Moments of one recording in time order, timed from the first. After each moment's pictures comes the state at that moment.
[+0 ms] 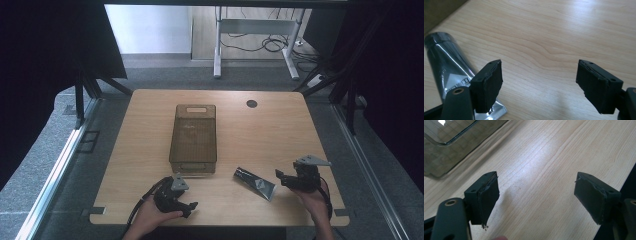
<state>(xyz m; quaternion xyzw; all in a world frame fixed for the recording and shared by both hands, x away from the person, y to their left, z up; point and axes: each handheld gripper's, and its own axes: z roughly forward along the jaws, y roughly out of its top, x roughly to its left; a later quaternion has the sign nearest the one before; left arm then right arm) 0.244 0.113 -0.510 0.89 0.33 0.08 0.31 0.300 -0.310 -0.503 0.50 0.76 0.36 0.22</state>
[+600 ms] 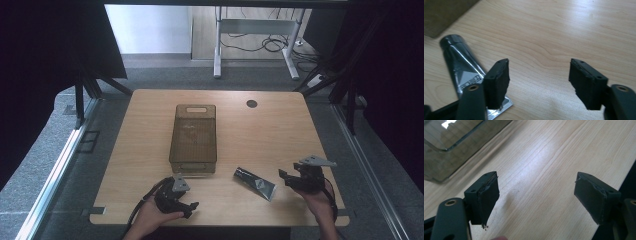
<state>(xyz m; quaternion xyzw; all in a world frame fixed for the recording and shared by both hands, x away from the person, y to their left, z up) 0.241 0.110 -0.505 0.89 0.32 0.10 0.31 0.289 -0.313 -0.484 0.50 0.76 0.37 0.21</state>
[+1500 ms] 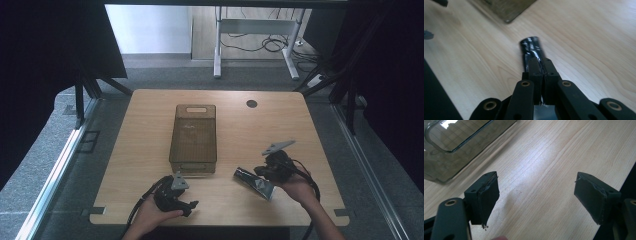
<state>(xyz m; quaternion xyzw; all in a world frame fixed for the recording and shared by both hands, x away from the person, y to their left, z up) 0.244 0.112 -0.504 0.89 0.33 0.09 0.31 0.314 -0.218 -0.441 0.36 0.89 0.29 0.07</state>
